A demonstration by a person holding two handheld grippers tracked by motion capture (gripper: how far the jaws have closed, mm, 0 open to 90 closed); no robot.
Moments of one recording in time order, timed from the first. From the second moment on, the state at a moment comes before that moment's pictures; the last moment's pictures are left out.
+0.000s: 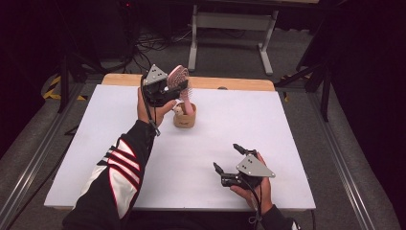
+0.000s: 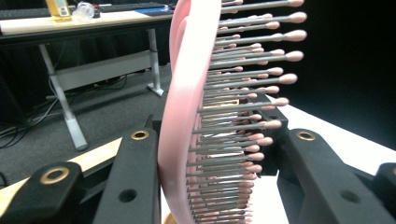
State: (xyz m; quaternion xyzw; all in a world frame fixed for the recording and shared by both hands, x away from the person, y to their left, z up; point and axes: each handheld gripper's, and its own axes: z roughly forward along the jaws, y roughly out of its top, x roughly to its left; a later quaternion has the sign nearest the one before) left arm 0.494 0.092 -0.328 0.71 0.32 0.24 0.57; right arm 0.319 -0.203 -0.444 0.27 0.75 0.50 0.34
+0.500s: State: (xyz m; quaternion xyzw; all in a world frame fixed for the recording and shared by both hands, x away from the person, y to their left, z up) left arm 0.502 0.090 -0.348 0.72 0.34 0.23 0.56; right arm 0.319 -0.202 -0.445 0.27 0.75 0.50 0.34
